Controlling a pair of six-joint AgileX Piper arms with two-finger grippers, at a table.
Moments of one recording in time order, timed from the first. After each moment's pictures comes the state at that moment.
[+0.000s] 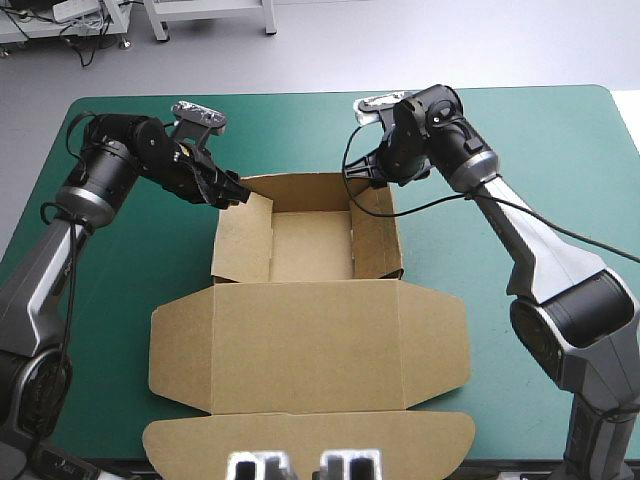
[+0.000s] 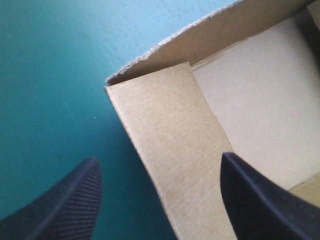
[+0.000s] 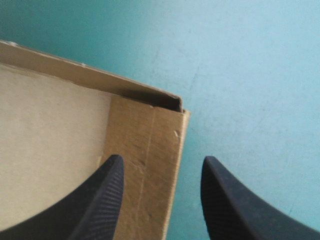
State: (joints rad) left arm -0.26 1.63 -1.61 -0.14 1.14 0.22; right arm 0.50 1.94 -2.02 -0.07 1.24 0.20
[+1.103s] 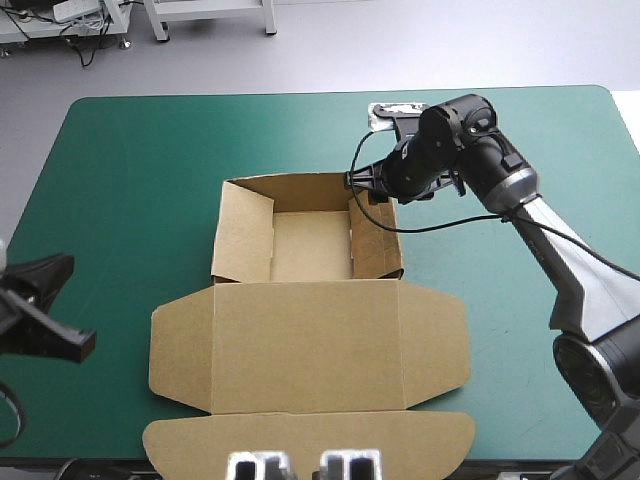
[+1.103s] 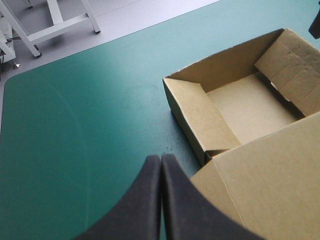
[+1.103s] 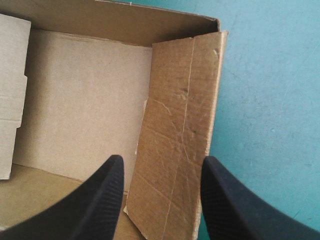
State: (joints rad) left arm -0.26 0.66 -1.35 0.00 1.25 0.18; right arm 0.50 1.75 -1.81 0.08 1.21 0.28
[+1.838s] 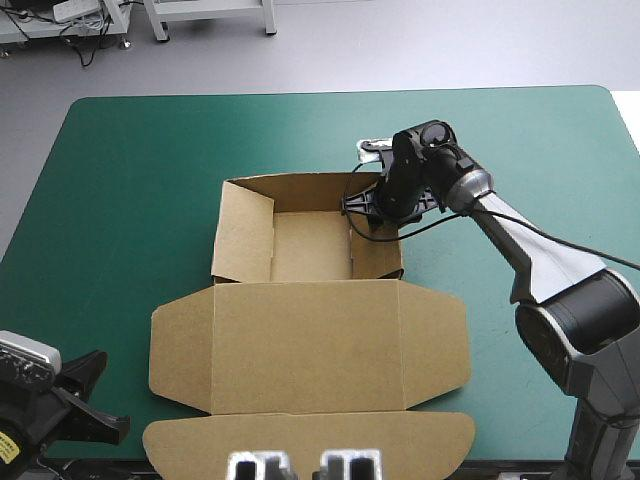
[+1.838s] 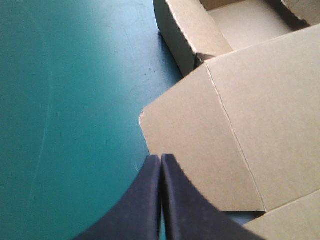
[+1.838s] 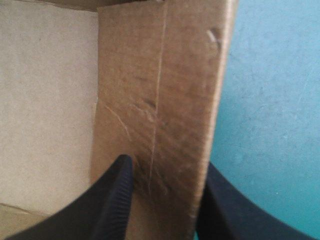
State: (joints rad) left arm -0.26 0.30 -0.79 -0.01 1.17 0.10; right arm 0.50 1.92 -1.75 0.06 1.17 0.28
